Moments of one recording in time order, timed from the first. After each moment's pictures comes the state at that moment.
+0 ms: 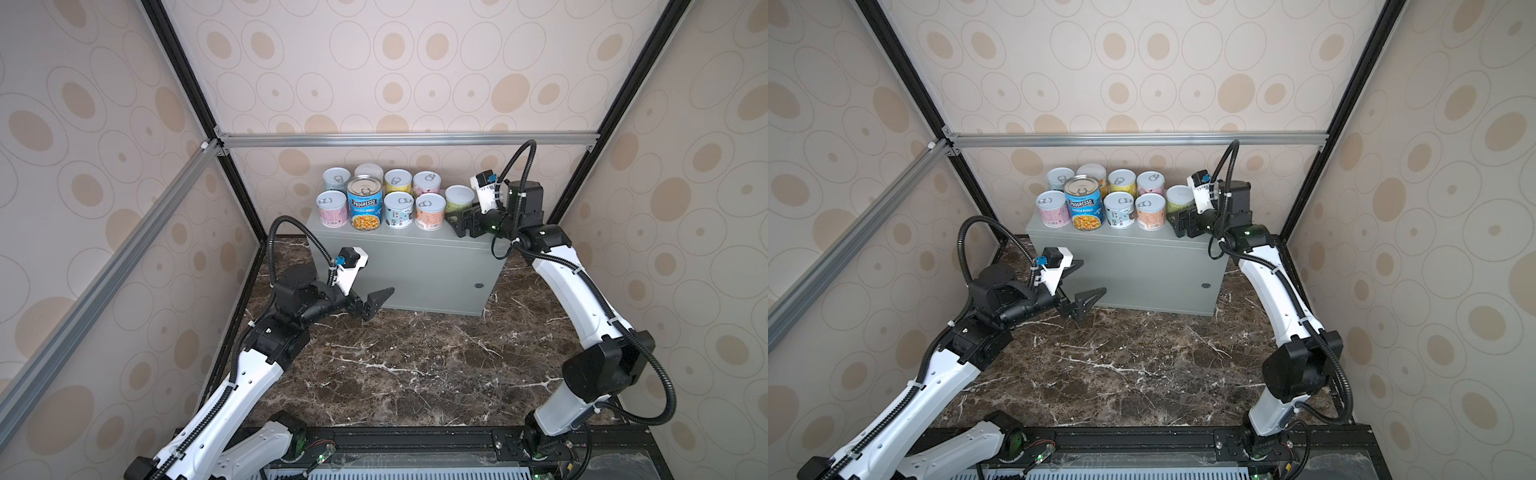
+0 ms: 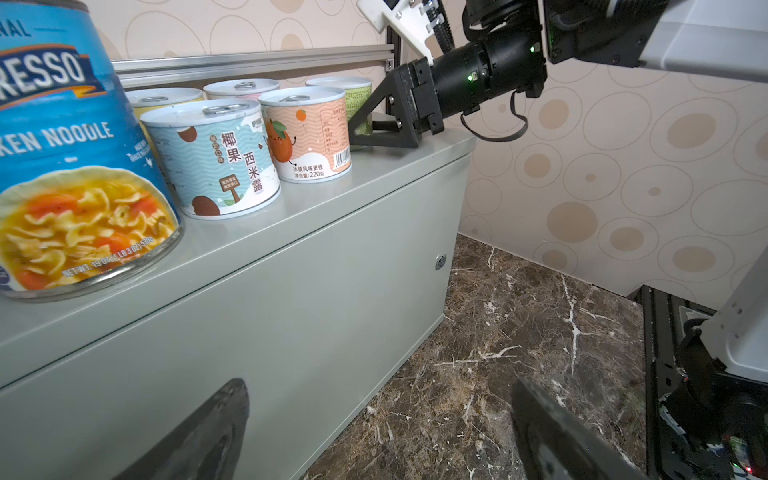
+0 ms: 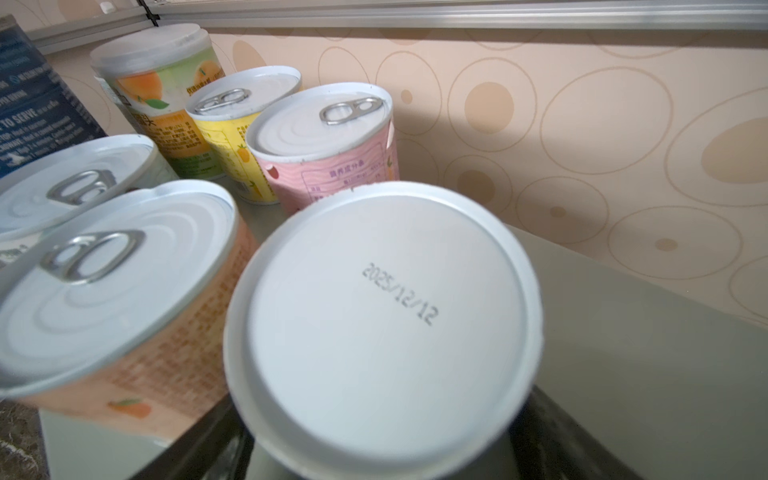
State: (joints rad) left arm -0.46 0.96 0.99 -0.19 0.45 0.09; right arm 0.24 1.64 1.77 -0.49 -0.34 -0.03
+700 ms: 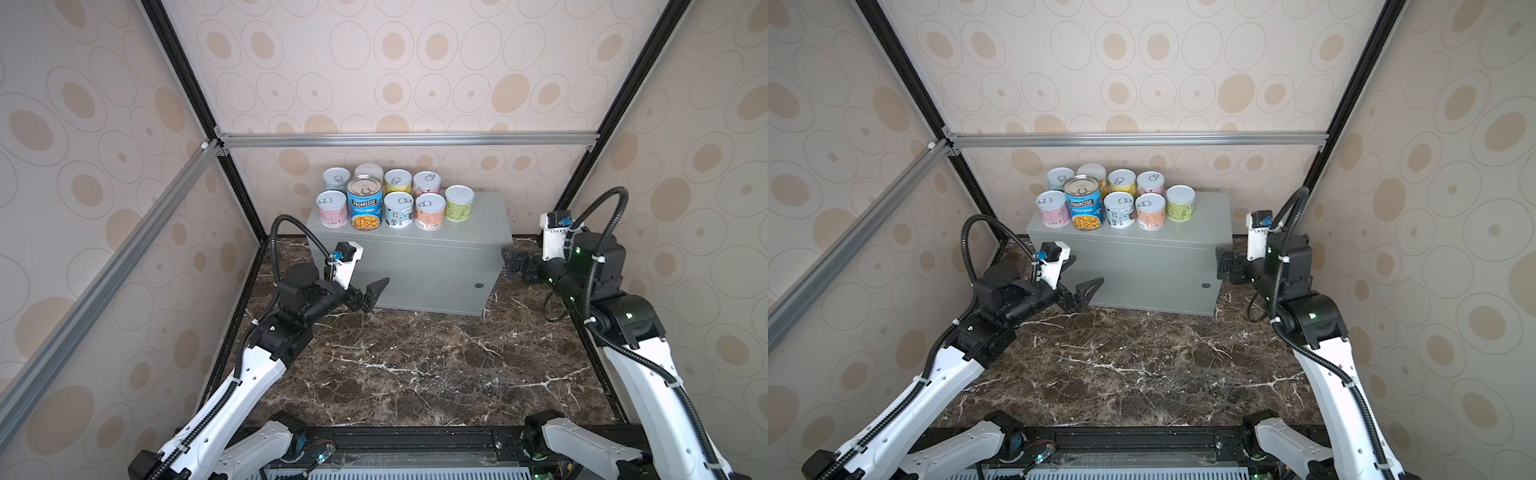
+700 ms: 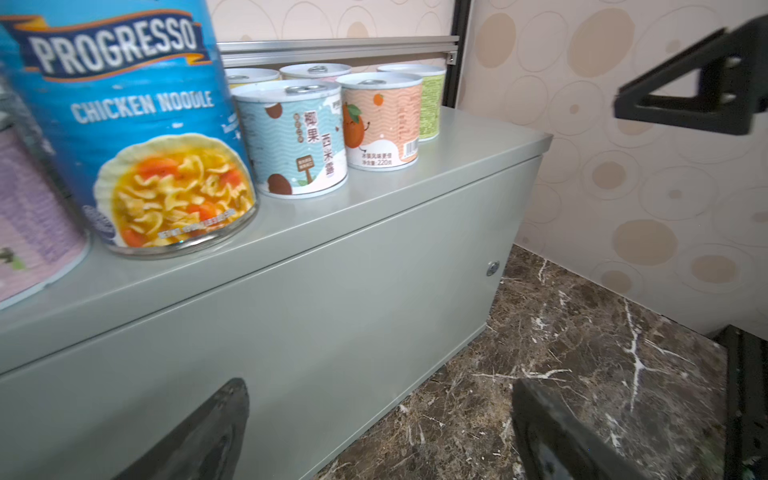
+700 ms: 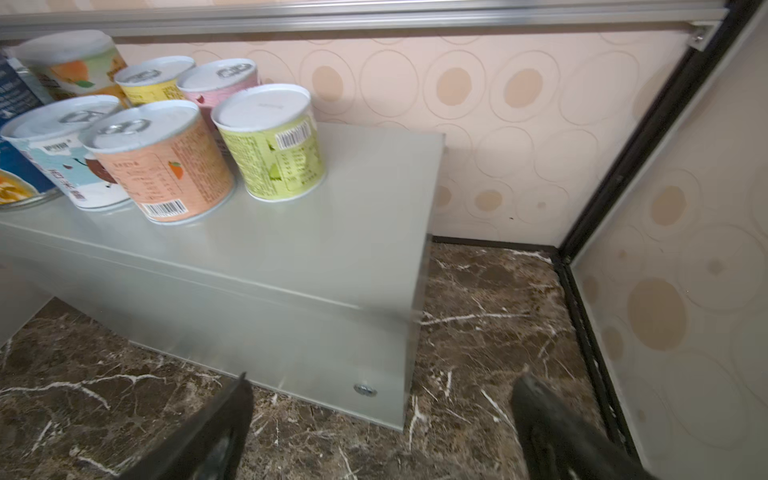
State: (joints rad) left arm -0.46 0.98 0.97 -0.16 0.25 0.03; right arm 0.24 0.99 1.38 -0.76 0.13 0.09
